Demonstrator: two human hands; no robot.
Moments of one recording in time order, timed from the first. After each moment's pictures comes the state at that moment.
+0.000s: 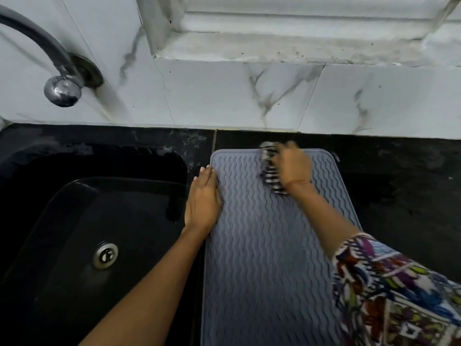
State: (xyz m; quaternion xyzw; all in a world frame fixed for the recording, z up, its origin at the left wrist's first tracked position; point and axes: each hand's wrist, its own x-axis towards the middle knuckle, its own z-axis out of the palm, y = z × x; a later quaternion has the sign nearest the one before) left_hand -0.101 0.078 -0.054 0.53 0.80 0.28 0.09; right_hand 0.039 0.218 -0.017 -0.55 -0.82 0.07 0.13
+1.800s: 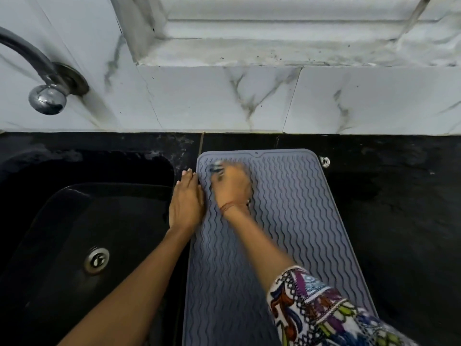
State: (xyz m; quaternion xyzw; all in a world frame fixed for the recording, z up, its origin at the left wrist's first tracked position) left_hand -0.101 0.076 -0.054 0.50 0.82 0.28 0.07; right_hand -0.018 0.129 -0.005 -0.58 -0.75 0.25 0.21
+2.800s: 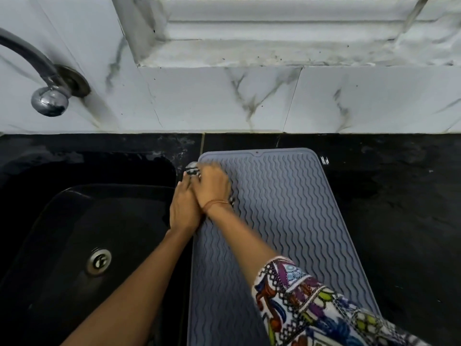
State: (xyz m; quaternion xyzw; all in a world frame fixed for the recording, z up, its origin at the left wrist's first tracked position) left_hand -0.107 0.072 -0.052 0.48 0.82 0.28 0.12; right_hand -0.051 0.119 -0.007 -0.51 -0.80 0.28 0.17
